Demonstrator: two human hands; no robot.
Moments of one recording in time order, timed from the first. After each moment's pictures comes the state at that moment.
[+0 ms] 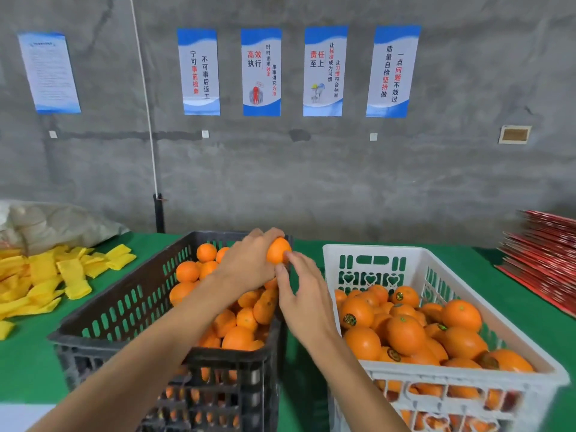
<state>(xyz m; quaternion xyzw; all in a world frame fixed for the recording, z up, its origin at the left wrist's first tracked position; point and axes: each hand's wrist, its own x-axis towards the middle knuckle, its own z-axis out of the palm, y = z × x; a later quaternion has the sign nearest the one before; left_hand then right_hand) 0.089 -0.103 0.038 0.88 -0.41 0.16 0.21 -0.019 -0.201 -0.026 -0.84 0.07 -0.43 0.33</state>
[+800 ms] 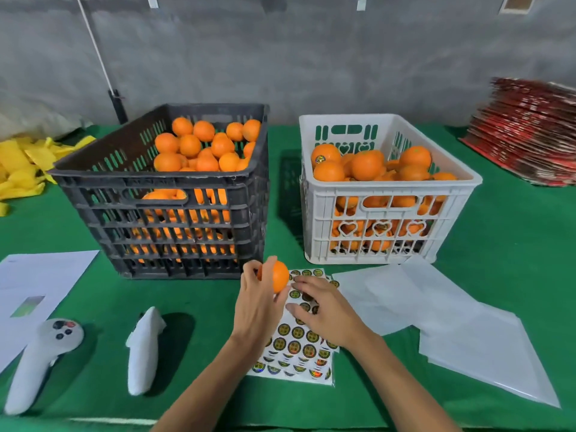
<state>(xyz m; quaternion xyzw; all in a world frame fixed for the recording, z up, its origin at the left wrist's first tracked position) -0.129 -0.034 -0.256 0.89 -0.33 0.07 0.32 -0.227 -0.180 -0.258 -0.94 0.08 -0.13 0.30</state>
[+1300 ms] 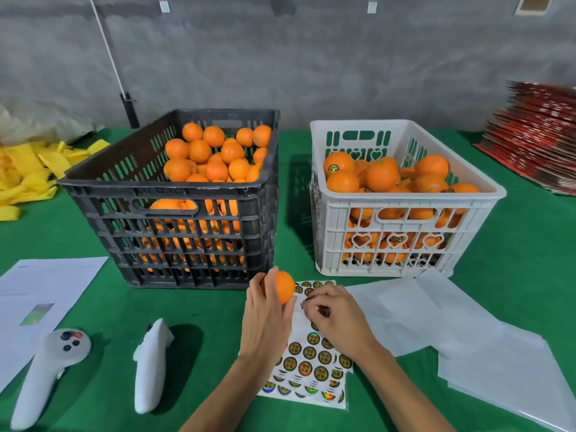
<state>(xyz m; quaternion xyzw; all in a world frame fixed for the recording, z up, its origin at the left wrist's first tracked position) -0.130 -0.031 -0.266 0.89 -0.30 0.09 0.34 -0.215 -0.181 -0.261 -0.93 0.14 -0.18 0.30</state>
